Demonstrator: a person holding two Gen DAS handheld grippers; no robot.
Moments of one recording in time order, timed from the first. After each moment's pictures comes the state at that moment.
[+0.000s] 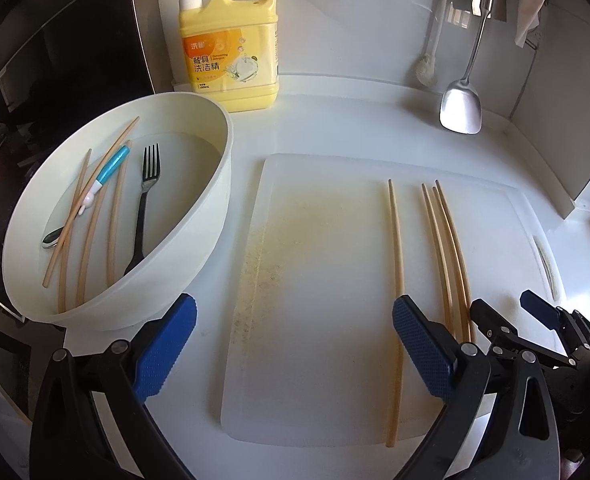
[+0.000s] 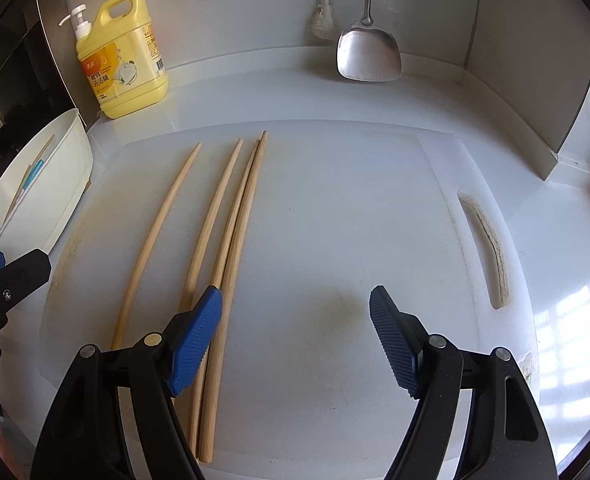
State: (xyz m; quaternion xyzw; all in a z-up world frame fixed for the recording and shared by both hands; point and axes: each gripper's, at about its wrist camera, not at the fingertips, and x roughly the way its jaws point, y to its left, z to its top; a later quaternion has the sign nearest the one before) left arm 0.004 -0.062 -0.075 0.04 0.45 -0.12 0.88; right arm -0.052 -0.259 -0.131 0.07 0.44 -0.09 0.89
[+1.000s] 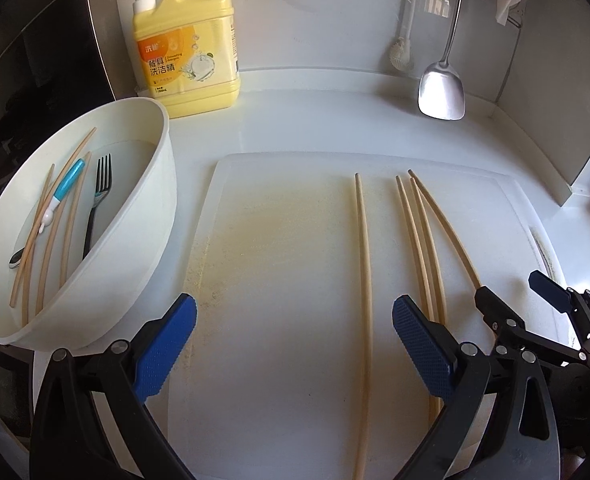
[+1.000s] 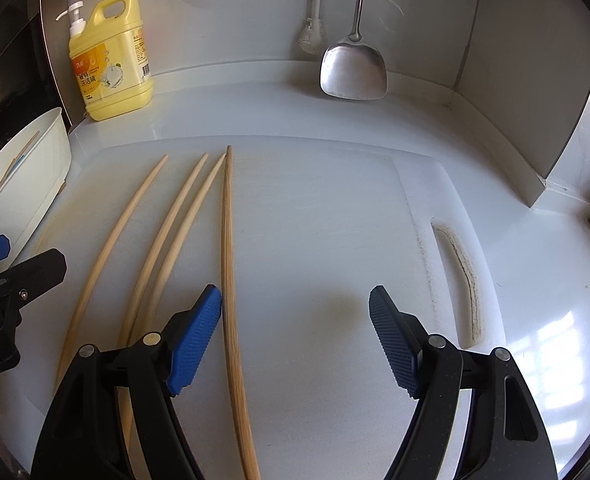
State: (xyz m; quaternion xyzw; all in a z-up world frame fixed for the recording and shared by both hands) left arm 0.015 -0.103 -0.096 0.06 0.45 -0.14 0.88; right arm -0.048 -0.278 -0.137 0.03 0.42 -0.11 0.90
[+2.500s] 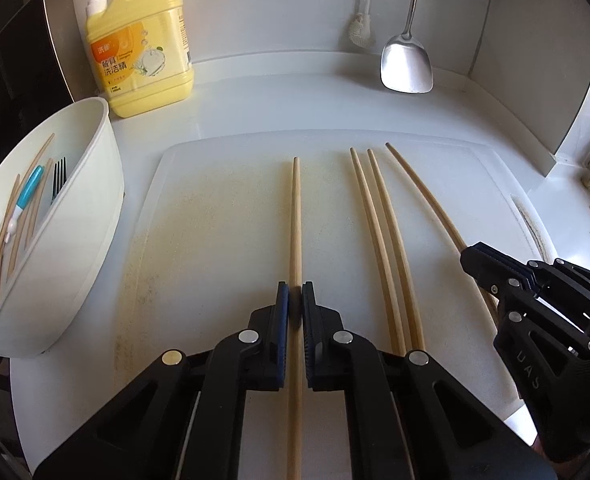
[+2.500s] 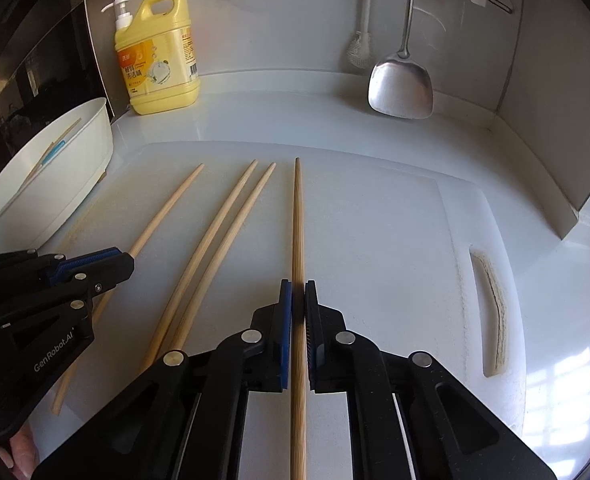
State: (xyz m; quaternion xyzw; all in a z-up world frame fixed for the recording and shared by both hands) left arm 0.004 -0.132 -0.111 0.07 0.45 -0.18 0.87; right arm -0.047 -0.273 -0.129 0.02 0.41 -0.03 0.91
